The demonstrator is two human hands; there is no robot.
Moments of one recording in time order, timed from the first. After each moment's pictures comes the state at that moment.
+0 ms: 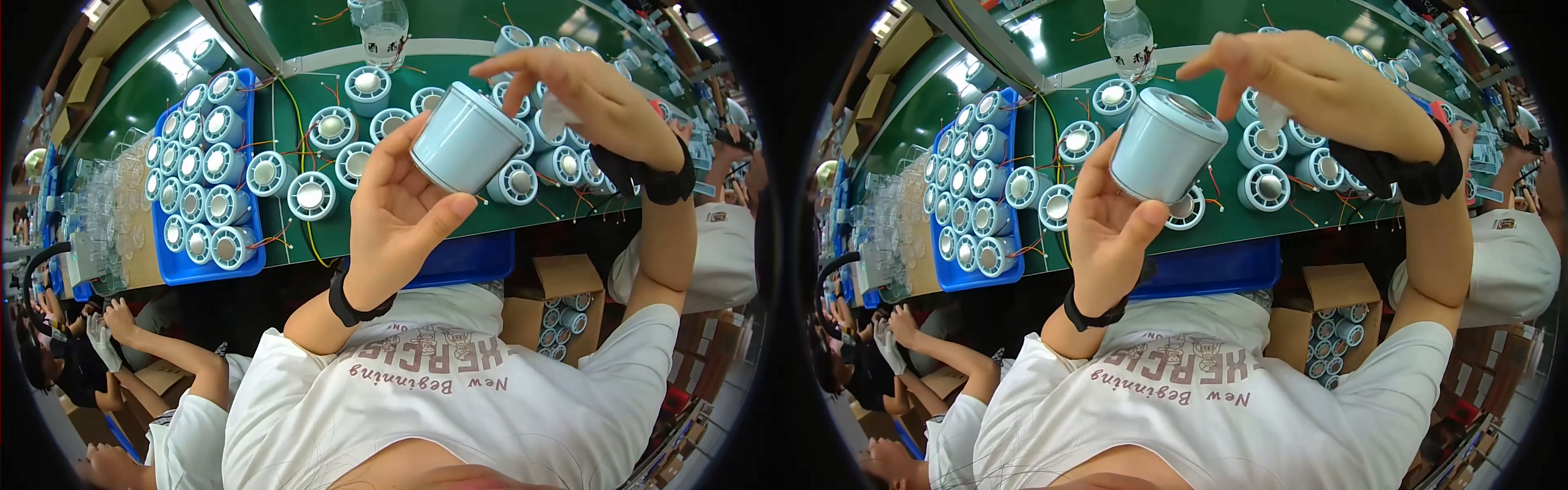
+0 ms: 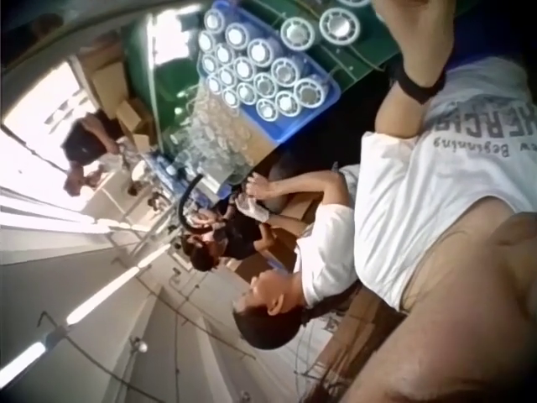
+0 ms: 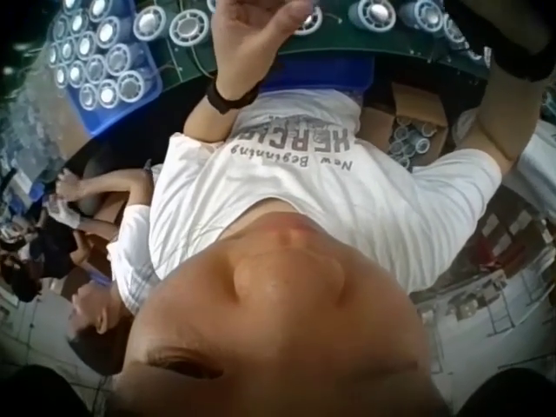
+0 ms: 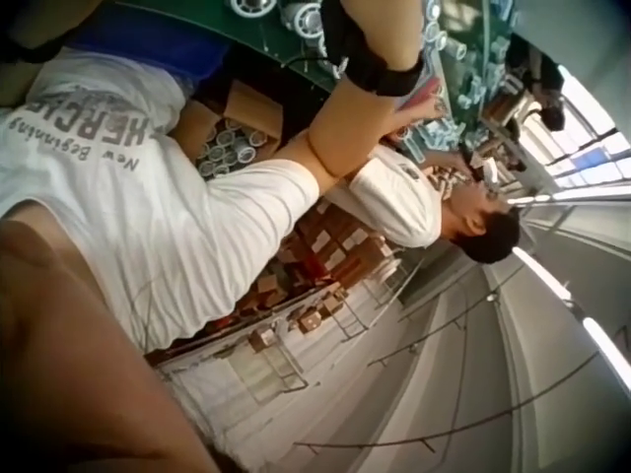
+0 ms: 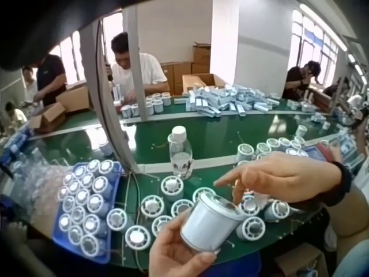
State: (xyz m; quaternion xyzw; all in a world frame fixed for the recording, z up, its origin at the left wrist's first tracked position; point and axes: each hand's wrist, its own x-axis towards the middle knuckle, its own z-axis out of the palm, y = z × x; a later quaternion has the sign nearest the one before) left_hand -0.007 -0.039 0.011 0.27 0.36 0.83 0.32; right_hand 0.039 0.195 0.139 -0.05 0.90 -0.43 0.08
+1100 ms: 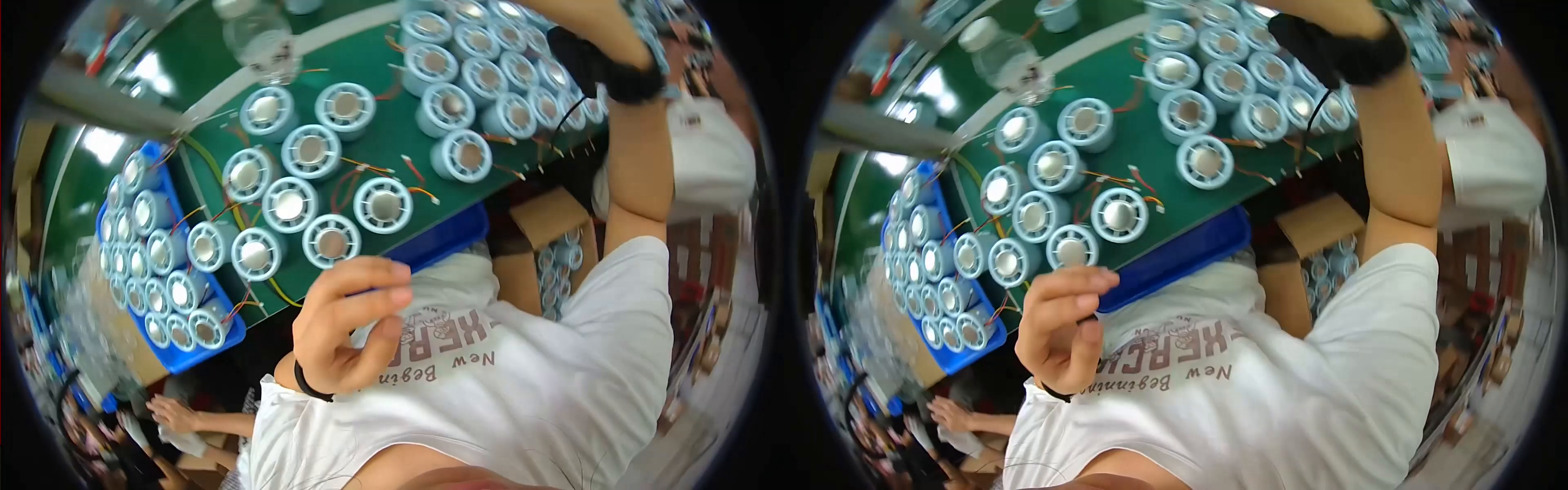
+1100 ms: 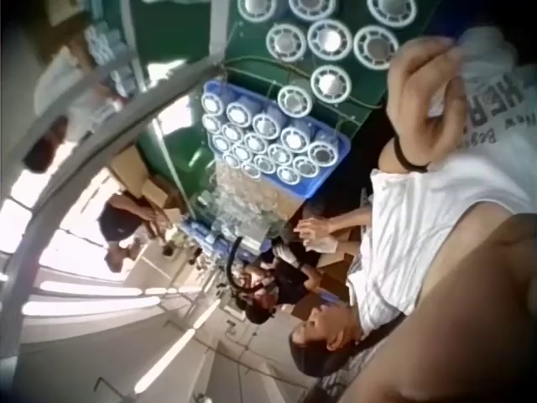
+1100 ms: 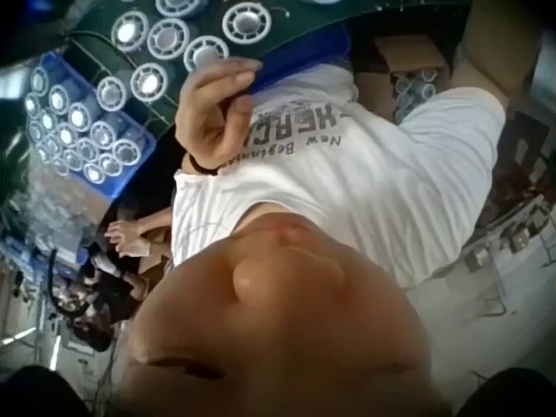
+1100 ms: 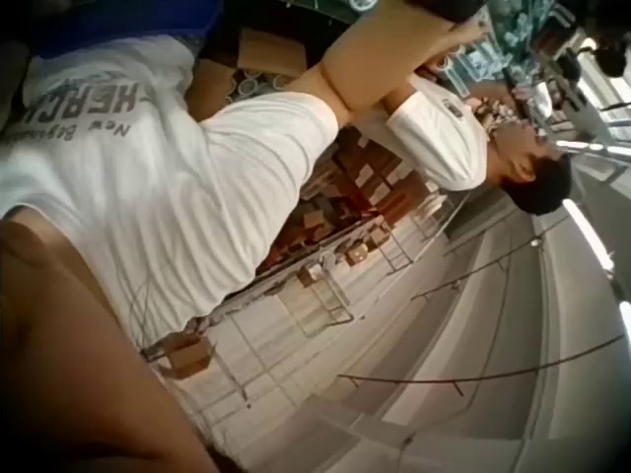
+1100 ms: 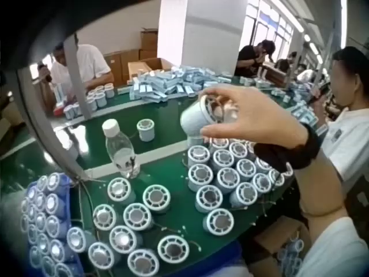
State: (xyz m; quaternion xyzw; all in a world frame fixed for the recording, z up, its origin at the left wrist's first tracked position) left_hand -0.021 -0.083 0.005 0.55 0.47 0.65 0.22; right_hand 0.047 0.228 0.145 0.16 0.96 -0.09 -0.18
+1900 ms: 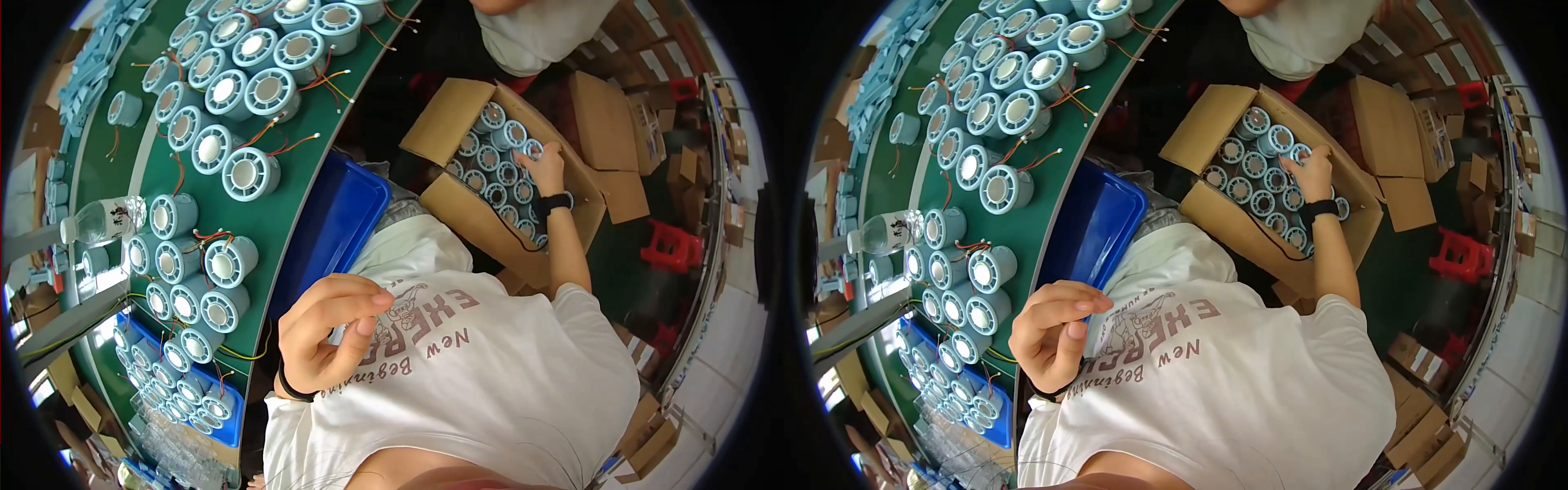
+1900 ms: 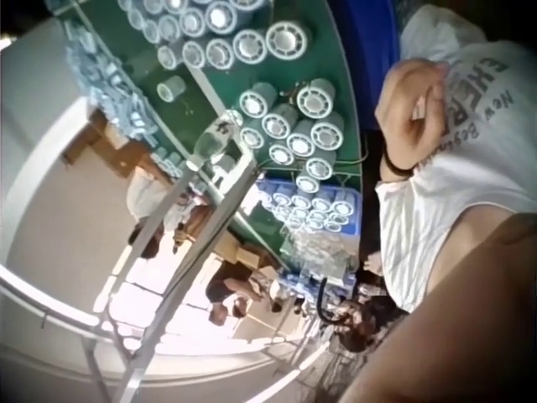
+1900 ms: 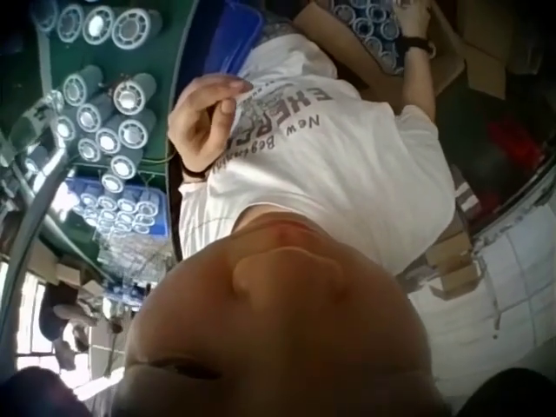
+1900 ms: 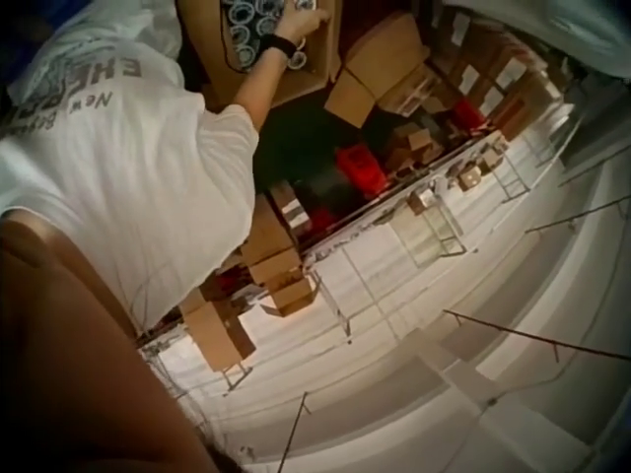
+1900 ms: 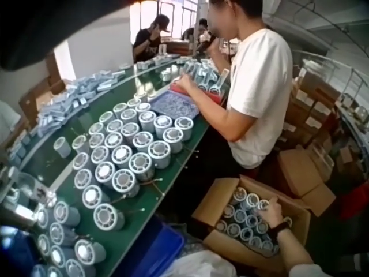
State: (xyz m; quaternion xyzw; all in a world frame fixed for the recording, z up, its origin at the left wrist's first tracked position) left_hand 0.071 -0.024 0.004 0.64 0.33 0.52 0.46; right_hand 0.512 0.090 -0.199 0.79 0.57 -0.11 -0.19
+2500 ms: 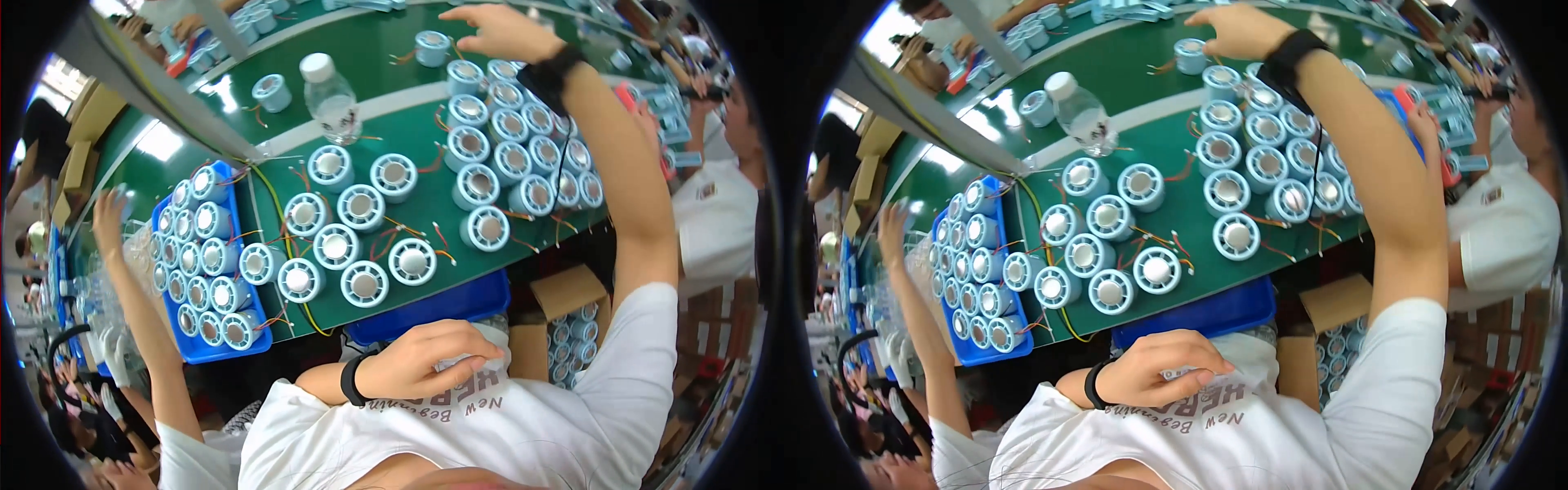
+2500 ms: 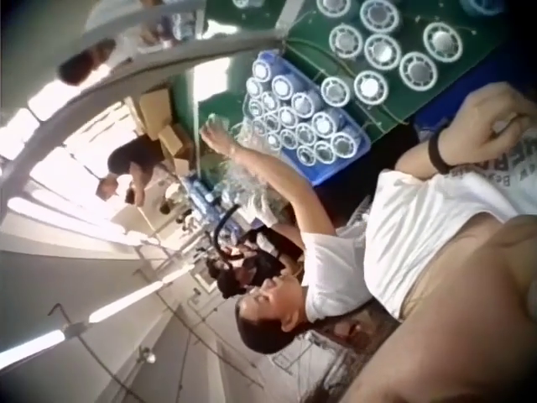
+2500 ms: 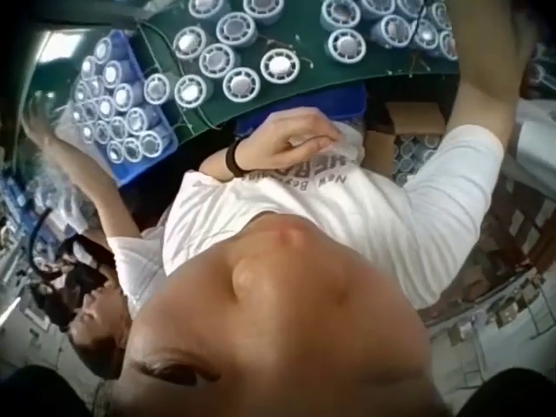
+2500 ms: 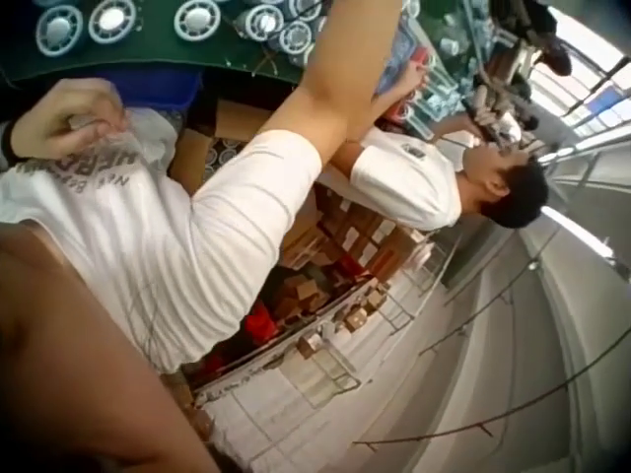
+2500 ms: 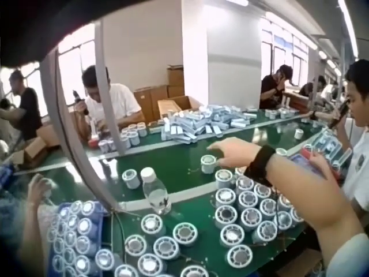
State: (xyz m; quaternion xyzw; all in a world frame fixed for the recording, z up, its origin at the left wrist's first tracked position) left_hand 0.010 -0.057 0.013 0.58 0.41 0.56 0.42; right_hand -0.051 0.315 0.108 0.12 0.99 -0.09 -0.08
